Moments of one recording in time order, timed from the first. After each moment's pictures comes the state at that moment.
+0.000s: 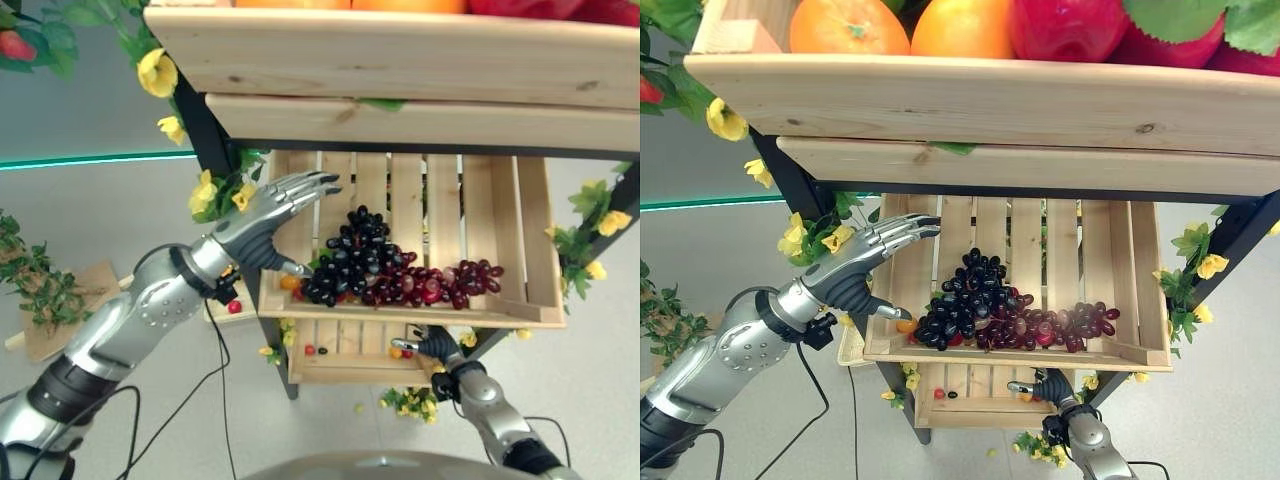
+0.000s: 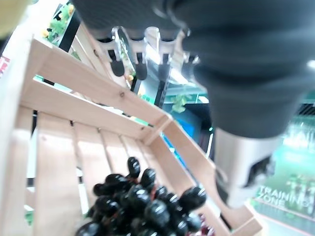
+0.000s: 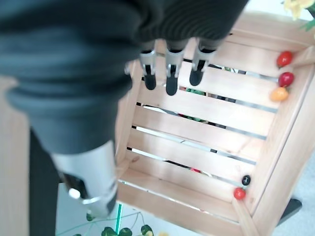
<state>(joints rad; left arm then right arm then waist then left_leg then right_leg) -0.25 0.91 -0.27 -0.38 0.20 -0.34 -0.05 0.01 -0.33 0.28 0.55 0.21 -0.15 0.03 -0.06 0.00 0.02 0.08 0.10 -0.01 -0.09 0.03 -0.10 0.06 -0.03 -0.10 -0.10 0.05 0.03</state>
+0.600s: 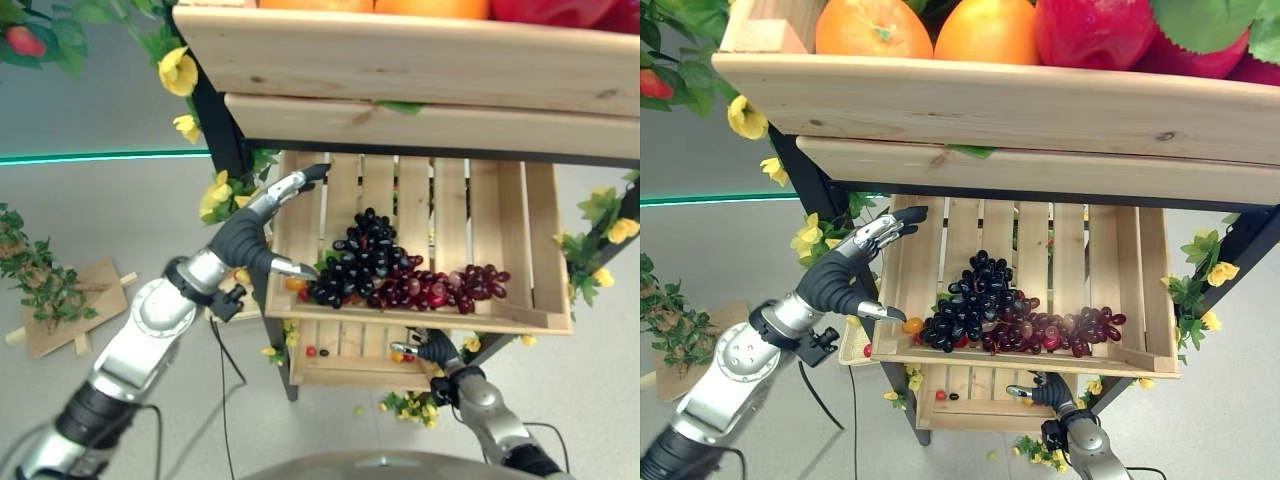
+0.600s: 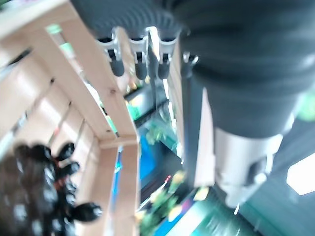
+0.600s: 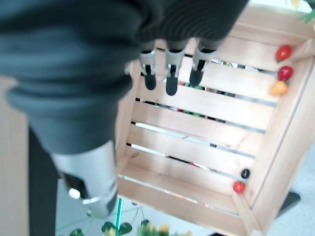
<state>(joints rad) -0.09 0.68 -0.21 -0.39 -0.48 -0.24 -0.28 0.03 -0.31 0.28 0.55 0.22 -0.15 0.04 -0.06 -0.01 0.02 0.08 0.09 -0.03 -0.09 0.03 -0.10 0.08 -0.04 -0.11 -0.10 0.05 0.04</state>
